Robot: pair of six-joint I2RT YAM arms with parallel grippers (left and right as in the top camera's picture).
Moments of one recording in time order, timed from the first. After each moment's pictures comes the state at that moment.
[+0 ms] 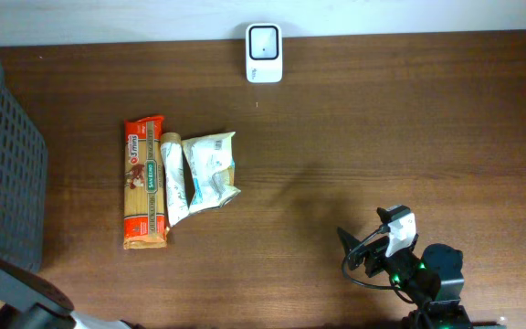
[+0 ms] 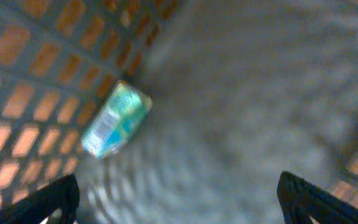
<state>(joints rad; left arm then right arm) 0.84 1.78 1.49 -0.68 -0.14 0.26 0.05 0.27 0.08 -0.21 -0.43 0.02</state>
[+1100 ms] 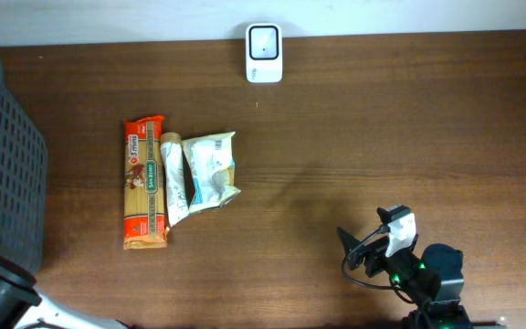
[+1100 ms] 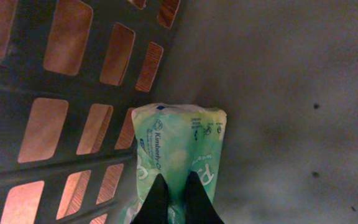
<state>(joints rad) 0.96 2.05 1.44 -0.33 -0.14 0.62 0.05 0.27 0.08 -0.21 -0.43 0.02</state>
